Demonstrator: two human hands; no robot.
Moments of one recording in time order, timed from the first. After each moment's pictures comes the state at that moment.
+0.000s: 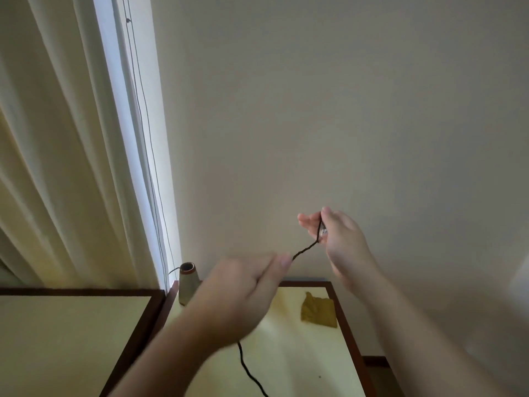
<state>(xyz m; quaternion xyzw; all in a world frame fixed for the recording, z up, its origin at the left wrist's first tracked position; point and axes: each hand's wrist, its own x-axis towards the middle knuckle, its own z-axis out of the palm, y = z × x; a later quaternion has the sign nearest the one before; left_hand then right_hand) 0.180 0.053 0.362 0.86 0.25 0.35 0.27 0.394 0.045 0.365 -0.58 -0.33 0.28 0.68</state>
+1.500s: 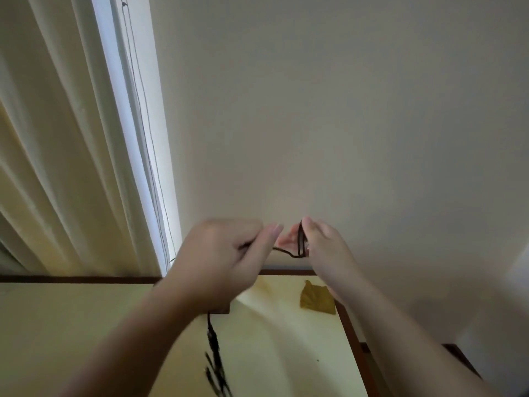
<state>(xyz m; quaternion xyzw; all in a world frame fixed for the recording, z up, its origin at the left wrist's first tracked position) 0.169 0.073 0.371 0.88 0.20 0.43 0.11 0.362 0.024 0.344 -0.66 -0.41 0.27 0.57</state>
